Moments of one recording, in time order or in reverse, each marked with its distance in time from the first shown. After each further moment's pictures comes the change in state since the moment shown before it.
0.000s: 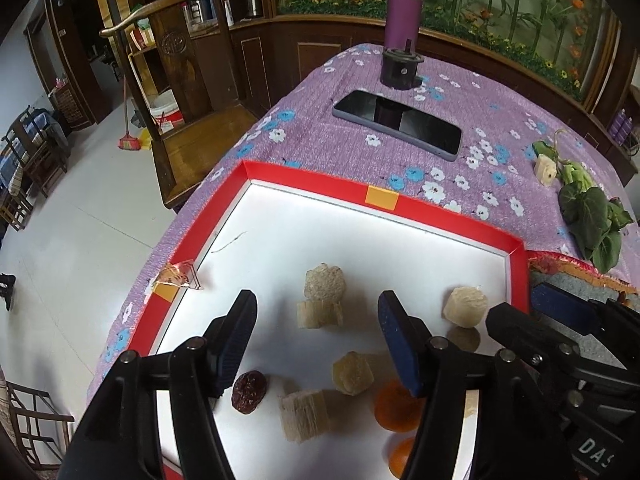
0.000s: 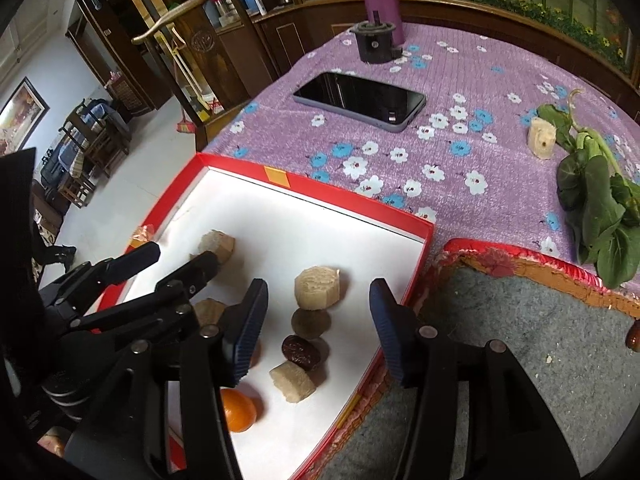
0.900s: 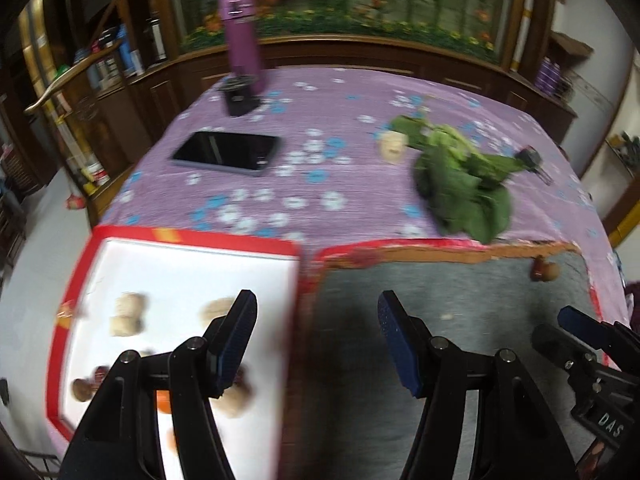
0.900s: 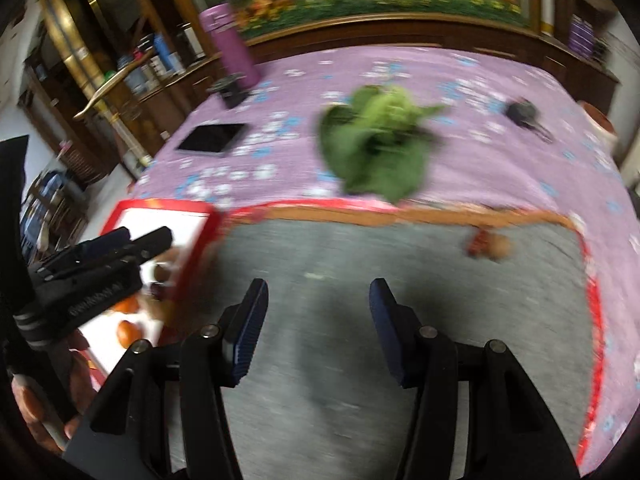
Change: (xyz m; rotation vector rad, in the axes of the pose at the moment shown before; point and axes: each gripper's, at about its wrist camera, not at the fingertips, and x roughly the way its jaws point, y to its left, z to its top) left arm -0.036 -0.168 -0.012 0.227 -0.052 -0.162; right arm -0.116 -0.171 -0.088 0.261 -0.134 -0.173
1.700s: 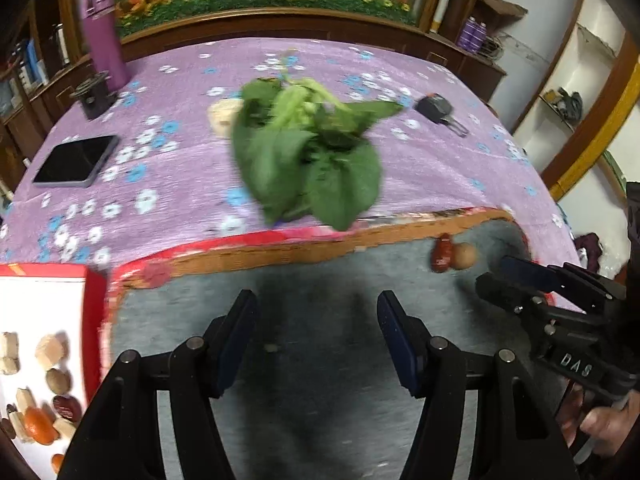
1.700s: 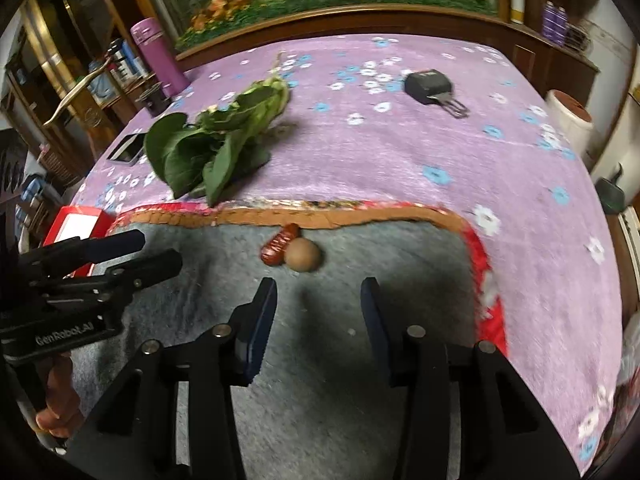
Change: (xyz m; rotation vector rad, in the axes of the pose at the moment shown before) left arm 0.044 -0.087 0.003 0.119 0.085 -0.239; right arm 0.020 -0.103 0.014 -0.048 0.020 -0.033
